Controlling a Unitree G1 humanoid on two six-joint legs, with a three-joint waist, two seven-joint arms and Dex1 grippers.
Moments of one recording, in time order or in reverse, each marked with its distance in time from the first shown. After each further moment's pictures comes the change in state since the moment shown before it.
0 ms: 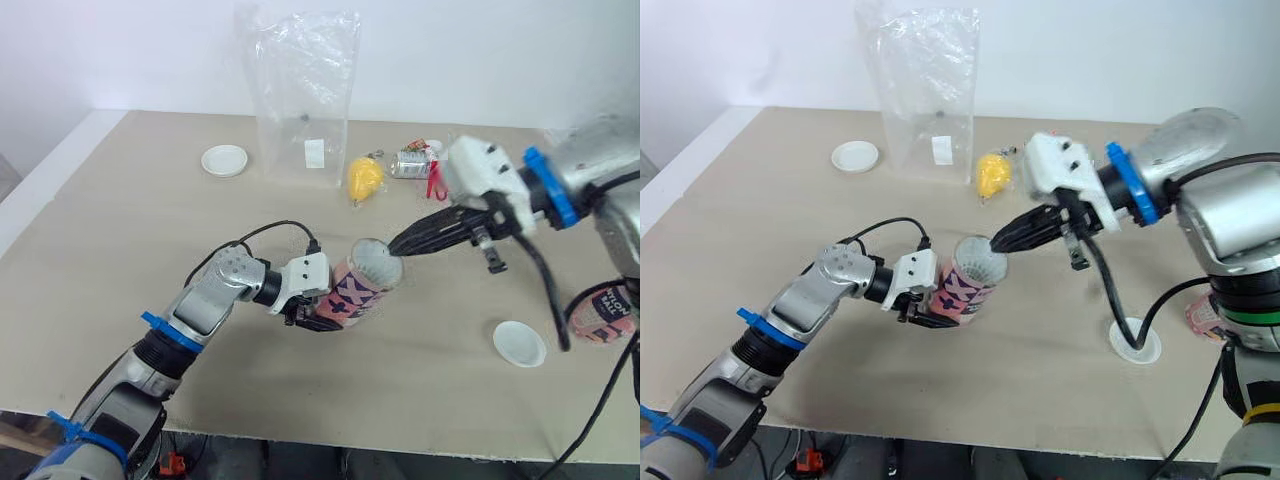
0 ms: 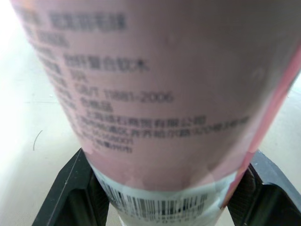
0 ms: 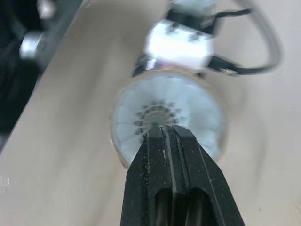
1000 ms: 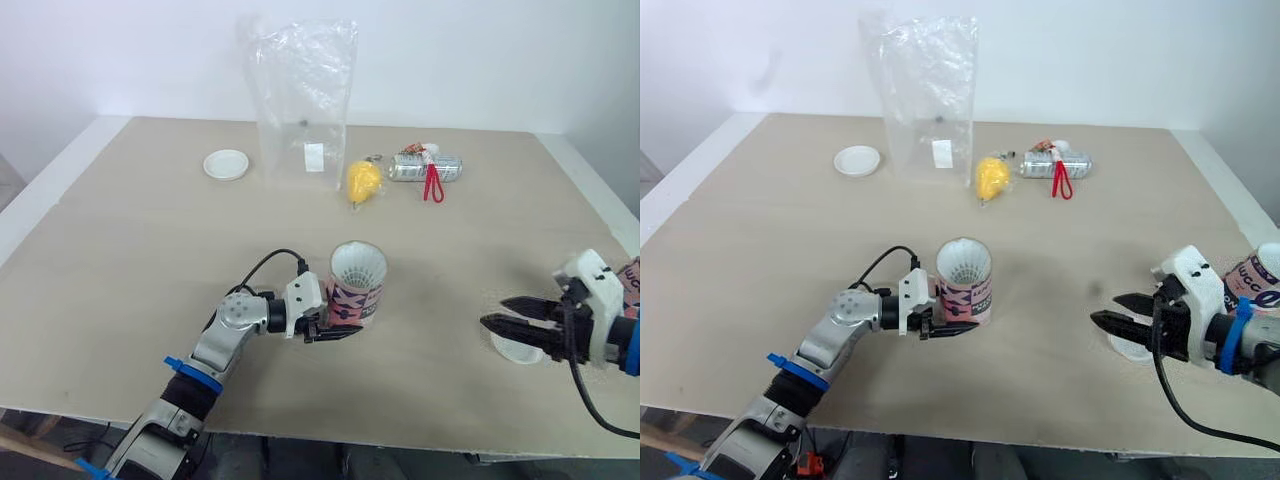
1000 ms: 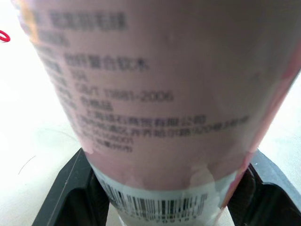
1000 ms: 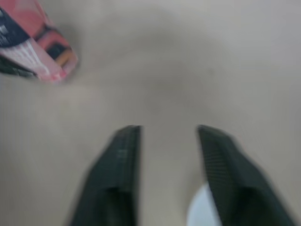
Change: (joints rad) left arm 0.205 -0.183 0.080 0.170 -0.037 -0.380 0.129; right arm 1.085 0.021 -0.777 -0.291 0.166 0.369 -0.537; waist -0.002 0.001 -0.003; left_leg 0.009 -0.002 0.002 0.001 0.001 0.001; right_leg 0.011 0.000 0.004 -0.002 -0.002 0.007
